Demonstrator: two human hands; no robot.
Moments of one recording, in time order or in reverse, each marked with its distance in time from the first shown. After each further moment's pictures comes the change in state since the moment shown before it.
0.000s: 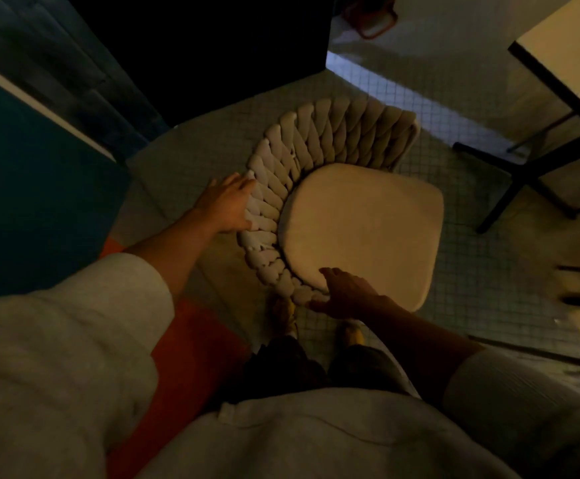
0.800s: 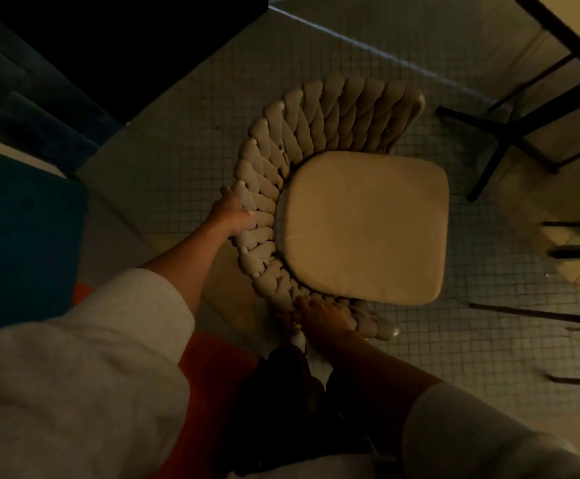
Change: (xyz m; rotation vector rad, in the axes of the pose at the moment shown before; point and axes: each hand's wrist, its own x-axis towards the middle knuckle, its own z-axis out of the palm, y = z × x) left_hand 0.105 -0.027 0.057 -0.850 -0.124 -0.445; right_hand 0.076 -0.083 0.057 0.013 -0.069 0.171
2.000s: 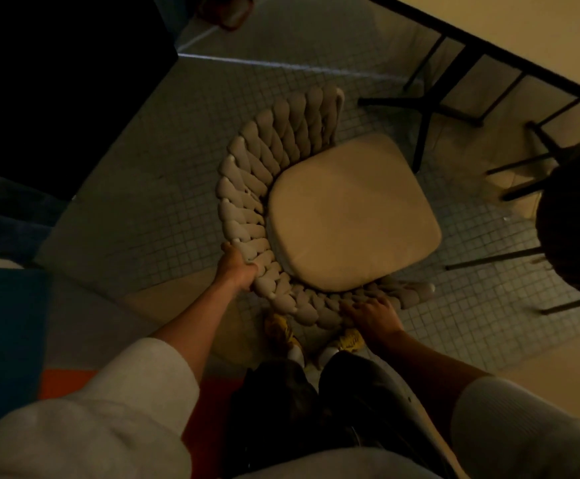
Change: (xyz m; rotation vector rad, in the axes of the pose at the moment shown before) left_hand -0.066 0.048 0.108 -0.101 -0.140 0.029; right_hand -0.063 0.164 0.038 -0.069 0.129 0.158
